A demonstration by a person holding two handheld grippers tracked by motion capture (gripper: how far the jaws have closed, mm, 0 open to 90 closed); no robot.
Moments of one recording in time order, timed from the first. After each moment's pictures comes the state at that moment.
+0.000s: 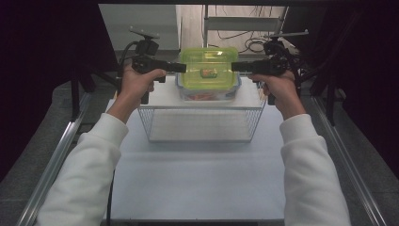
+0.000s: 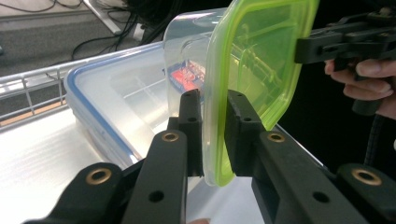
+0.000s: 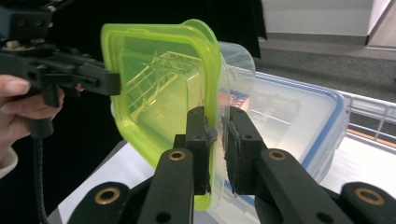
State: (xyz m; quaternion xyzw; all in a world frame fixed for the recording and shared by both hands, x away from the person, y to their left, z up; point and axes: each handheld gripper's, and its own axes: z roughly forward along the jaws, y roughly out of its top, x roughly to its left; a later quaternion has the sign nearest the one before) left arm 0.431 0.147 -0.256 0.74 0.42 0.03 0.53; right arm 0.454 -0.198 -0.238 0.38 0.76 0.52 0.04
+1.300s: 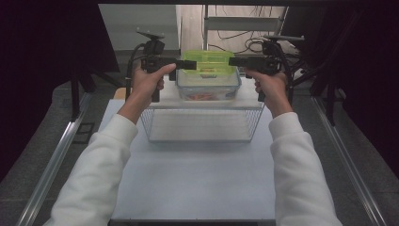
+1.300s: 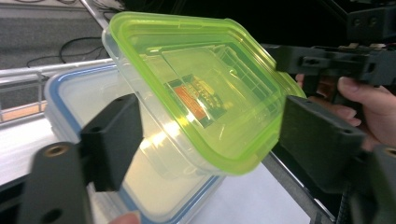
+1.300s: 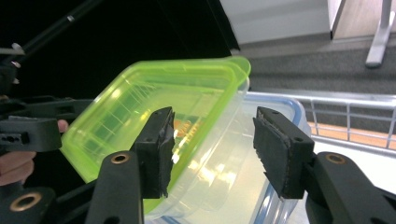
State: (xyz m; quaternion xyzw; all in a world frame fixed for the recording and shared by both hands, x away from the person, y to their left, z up) left arm 0.450 0.136 -0.268 0.70 0.45 -0.01 0.55; right arm 0.480 -0.196 -0.258 0.46 0.70 0.54 0.05
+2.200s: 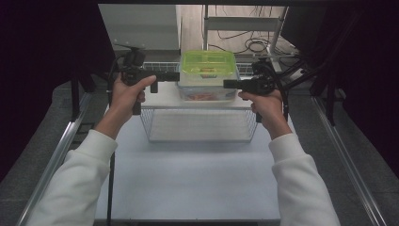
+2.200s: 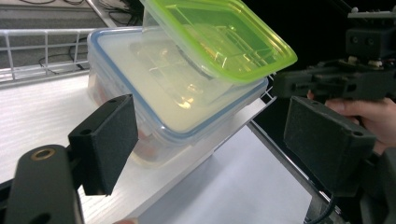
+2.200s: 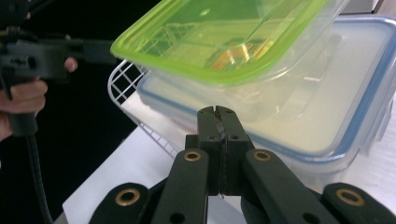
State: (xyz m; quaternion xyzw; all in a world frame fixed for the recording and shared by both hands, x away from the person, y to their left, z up) left arm 0.409 0.173 -0.278 0.71 0.45 0.00 0.55; right arm 0.432 -0.179 -0.281 0.41 0.75 0.51 0.02
